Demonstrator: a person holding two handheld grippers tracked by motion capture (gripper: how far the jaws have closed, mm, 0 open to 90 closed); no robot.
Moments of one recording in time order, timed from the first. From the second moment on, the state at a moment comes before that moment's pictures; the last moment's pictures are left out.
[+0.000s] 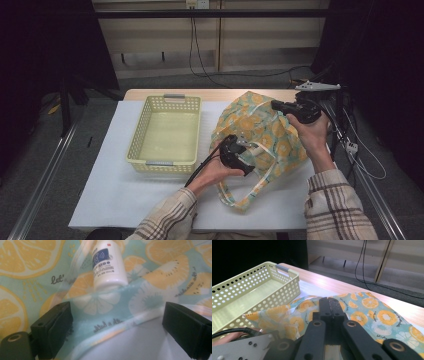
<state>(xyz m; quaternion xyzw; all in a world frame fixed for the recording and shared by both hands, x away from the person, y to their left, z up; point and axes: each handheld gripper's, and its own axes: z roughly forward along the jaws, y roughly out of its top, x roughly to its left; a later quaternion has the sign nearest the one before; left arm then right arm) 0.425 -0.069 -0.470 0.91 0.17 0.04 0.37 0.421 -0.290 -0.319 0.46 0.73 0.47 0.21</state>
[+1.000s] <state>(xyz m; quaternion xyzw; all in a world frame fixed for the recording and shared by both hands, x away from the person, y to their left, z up) 0.429 -0.055 -0.430 0.89 0.16 -0.01 0.43 0.427 -0.306 -0.326 0.47 0.72 0.47 0.21</state>
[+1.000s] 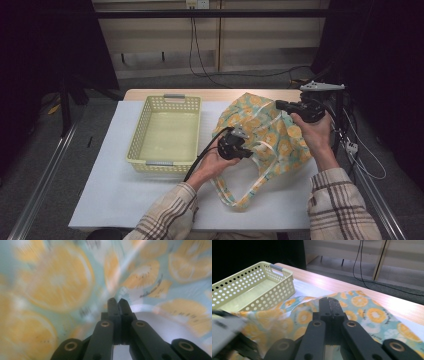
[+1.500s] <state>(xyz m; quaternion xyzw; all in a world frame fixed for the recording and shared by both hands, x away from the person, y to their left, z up) 0.402 0.007 -0.286 0.81 0.13 0.05 0.57 0.423 -0.317 -0.281 0.46 0.70 0.48 0.25</state>
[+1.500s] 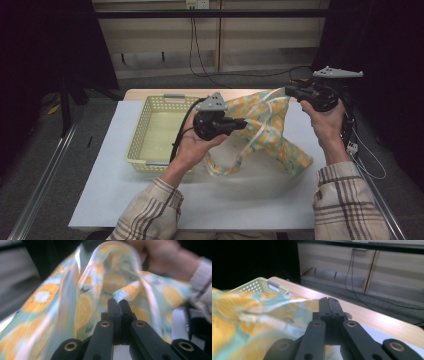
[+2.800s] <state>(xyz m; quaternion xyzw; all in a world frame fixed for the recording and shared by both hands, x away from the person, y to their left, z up) 0.415 0.043 -0.303 0.80 0.23 0.09 0.54 0.426 -0.346 -0.296 0.51 0.68 0.45 0.28</state>
